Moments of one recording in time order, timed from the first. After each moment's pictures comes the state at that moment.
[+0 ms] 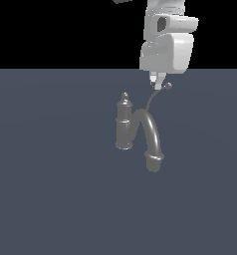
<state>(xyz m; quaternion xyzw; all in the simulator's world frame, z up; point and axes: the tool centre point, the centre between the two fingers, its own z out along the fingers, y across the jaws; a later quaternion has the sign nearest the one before) -0.015 -0.106 0.244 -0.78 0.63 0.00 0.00</state>
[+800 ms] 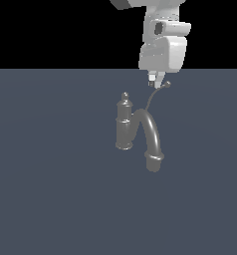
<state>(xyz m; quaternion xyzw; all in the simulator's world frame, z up) 0.022 -0.110 0.244 -0.78 0.63 0.00 0.00</state>
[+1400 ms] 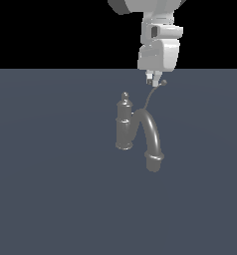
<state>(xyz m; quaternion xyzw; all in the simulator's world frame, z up) 0.056 -0.109 0.244 -0.77 0.63 0.00 0.00</state>
